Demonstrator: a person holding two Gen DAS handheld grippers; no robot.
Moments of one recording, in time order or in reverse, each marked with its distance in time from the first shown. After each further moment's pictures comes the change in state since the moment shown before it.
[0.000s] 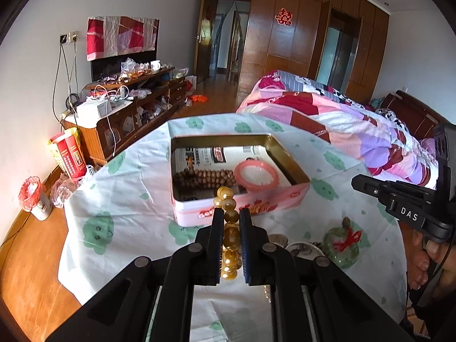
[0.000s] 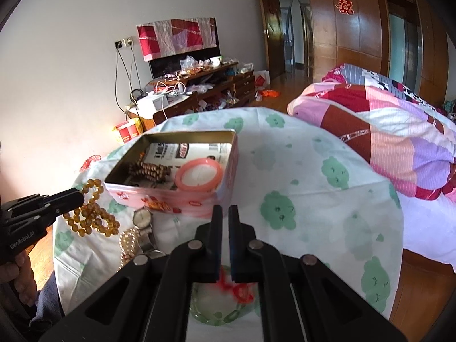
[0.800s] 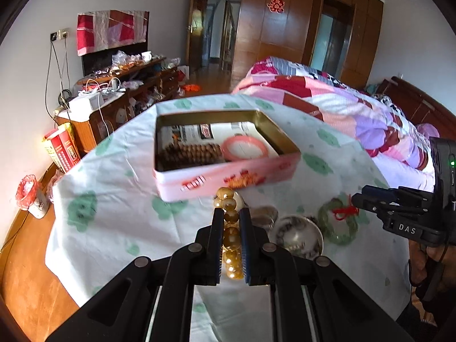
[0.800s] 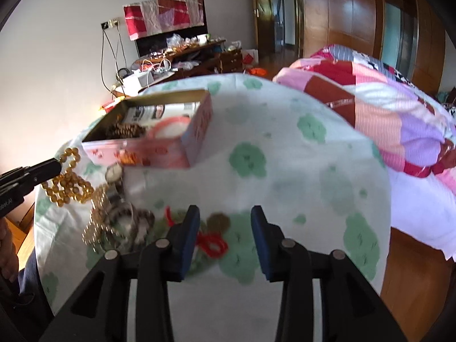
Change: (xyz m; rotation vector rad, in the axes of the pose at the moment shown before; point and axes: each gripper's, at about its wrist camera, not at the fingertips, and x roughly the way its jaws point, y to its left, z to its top) left arm 0.011 -0.017 -0.027 0.036 0.074 -0.018; right arm 0.004 -0.030 -0.048 0.016 0.127 -0.050
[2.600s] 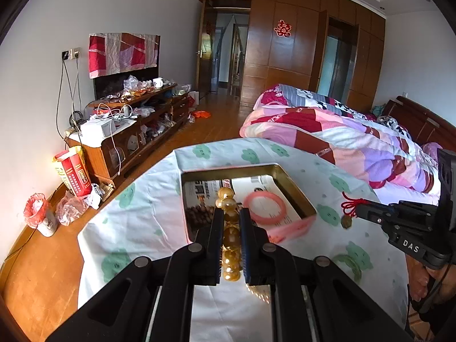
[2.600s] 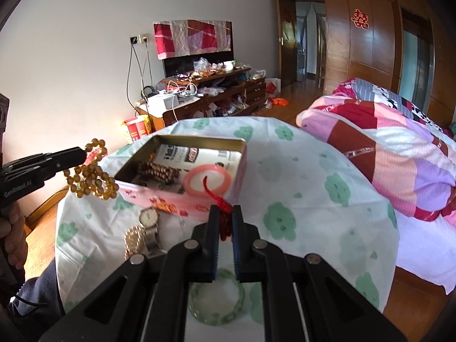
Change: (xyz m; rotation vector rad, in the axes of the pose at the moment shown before) left arm -0.020 0.029 0.060 -0.017 -0.143 0.045; right arm -0.018 0.037 0.052 -0.100 -0.145 0.072
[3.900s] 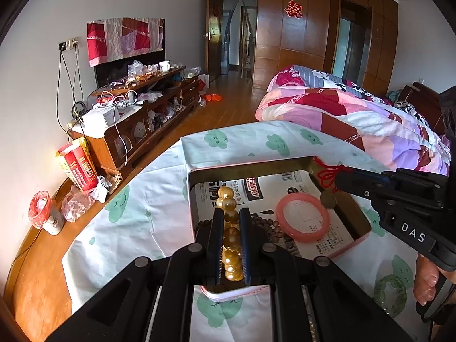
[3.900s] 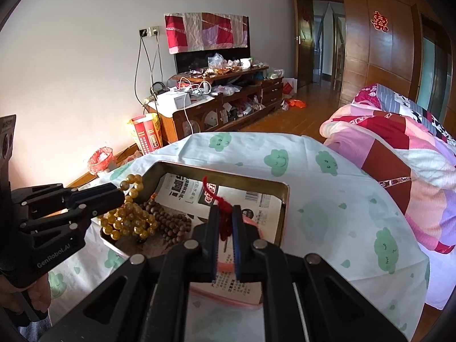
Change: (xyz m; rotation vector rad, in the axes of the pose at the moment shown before) left arm 0.082 0.015 0.011 0.014 0.100 0.071; right arm 0.088 0.028 0.061 -0.043 0.027 0.048
